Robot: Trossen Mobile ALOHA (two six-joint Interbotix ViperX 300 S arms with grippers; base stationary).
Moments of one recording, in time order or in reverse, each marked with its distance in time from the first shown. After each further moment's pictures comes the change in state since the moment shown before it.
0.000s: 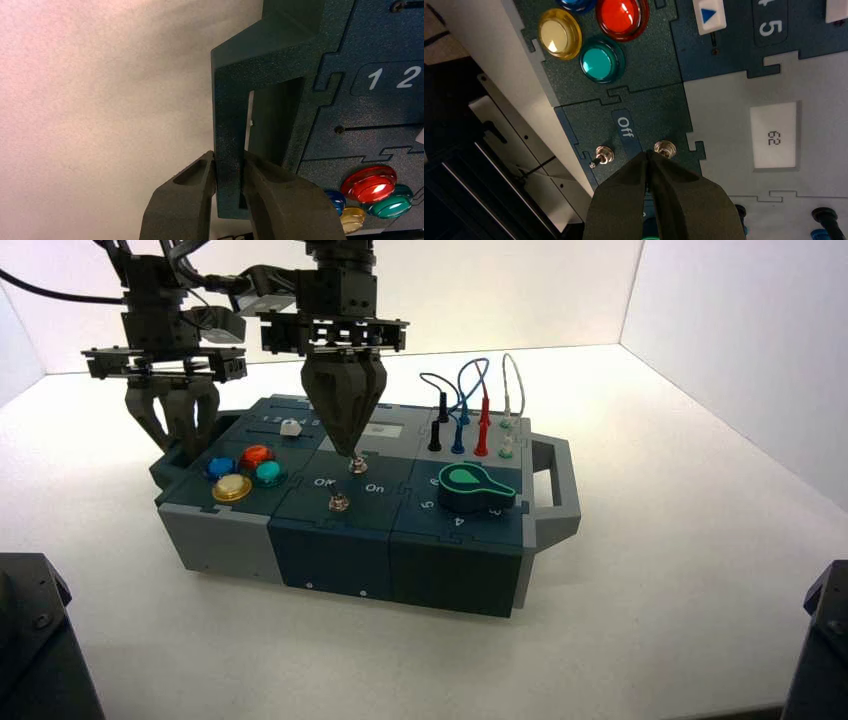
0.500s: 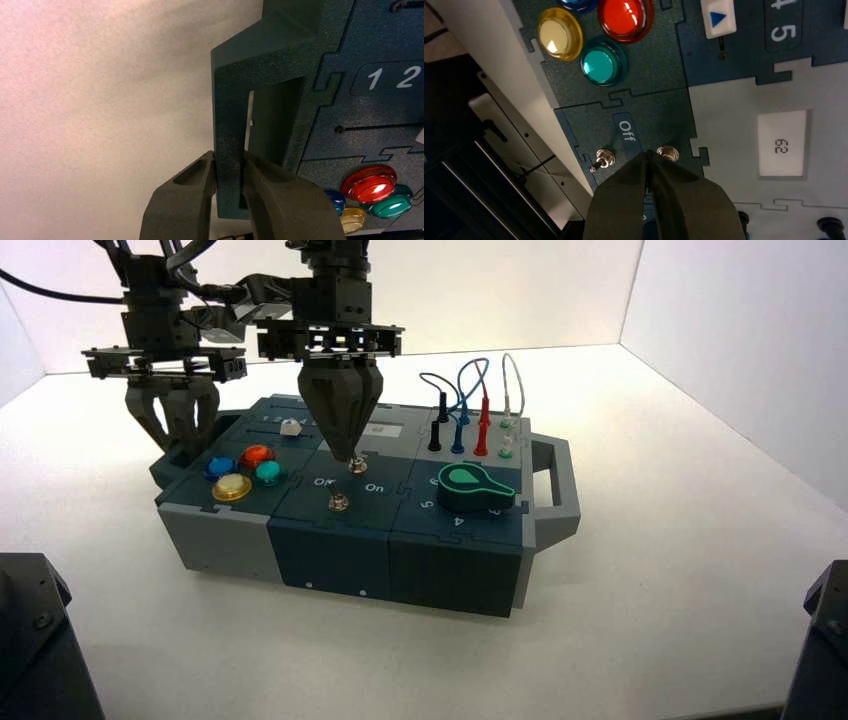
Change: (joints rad) left arm 0.000 0.000 -0.005 0.002 -0.008 0.000; right arm 0.003 0.028 -0.034 0.003 0.020 -0.003
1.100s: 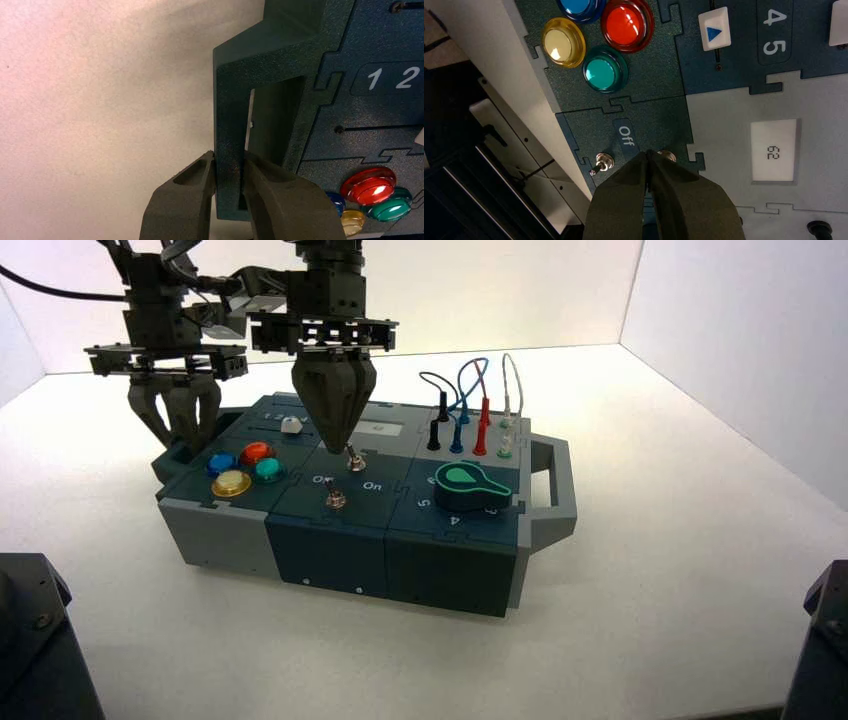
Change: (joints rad) left arm 0.002 0.000 -0.005 0.002 -0.006 0.005; right arm -0.002 0.011 -0.028 -0.003 0.006 0.000
